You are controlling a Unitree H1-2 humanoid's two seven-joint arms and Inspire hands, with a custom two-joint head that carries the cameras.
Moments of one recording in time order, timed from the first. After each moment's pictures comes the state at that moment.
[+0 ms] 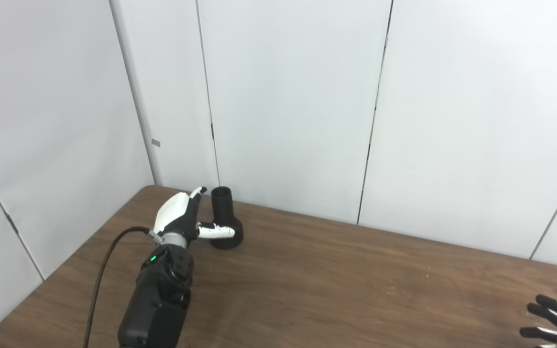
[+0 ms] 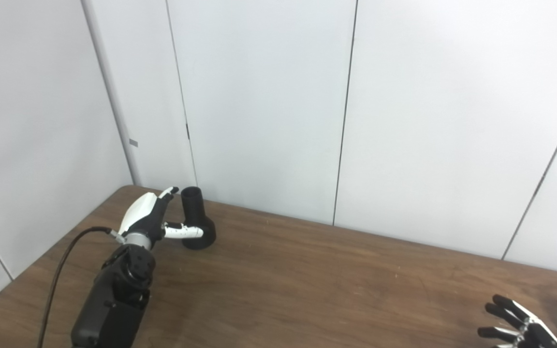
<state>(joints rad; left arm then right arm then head) -0.47 0.33 0.21 0.12 0.81 0.48 -0.20 -0.06 -0.23 -0.10 -0.14 0.07 -0.04 0.13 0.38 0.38</state>
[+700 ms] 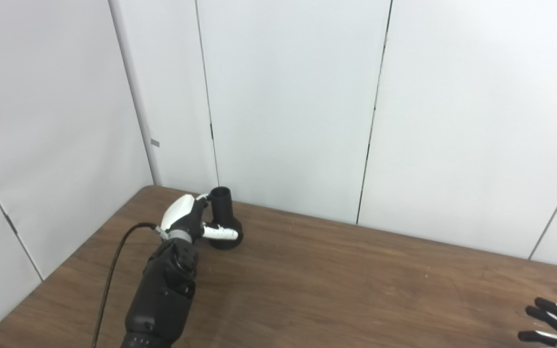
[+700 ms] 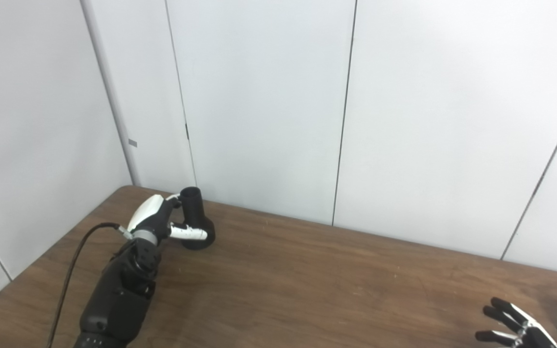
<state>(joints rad) -0.52 0.34 0.19 0.23 0.79 0.48 -0.23 -0.04 -0.23 -0.10 -0.17 0.08 -0.04 0.15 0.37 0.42</state>
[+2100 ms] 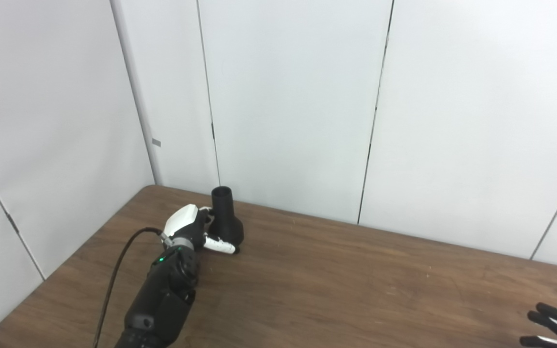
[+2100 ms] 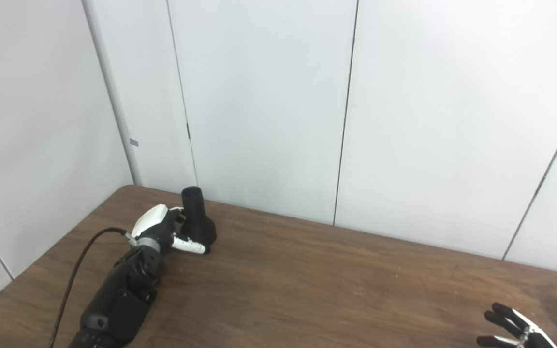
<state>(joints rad) -0.52 0.40 0.06 0.35 0.73 0.47 -0.11 -0.01 -0.23 -0.10 -0.20 0.09 -0.01 0.15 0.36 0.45</state>
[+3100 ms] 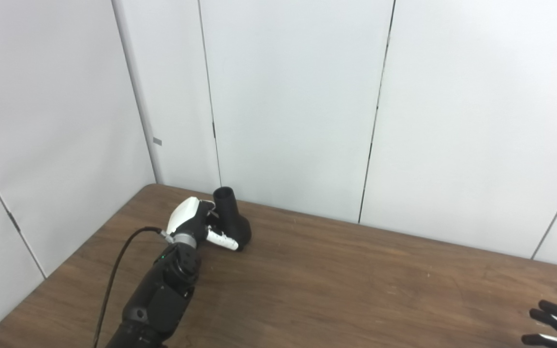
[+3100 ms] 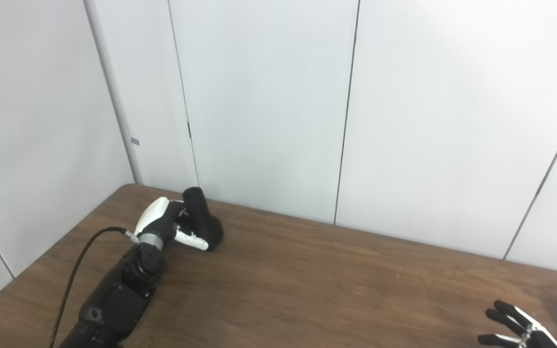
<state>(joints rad) -0.54 0.44 -0.01 0.42 0.49 0.36 0.02 0.00 -0.23 -0.11 -0.23 0.08 -0.01 0.14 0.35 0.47</state>
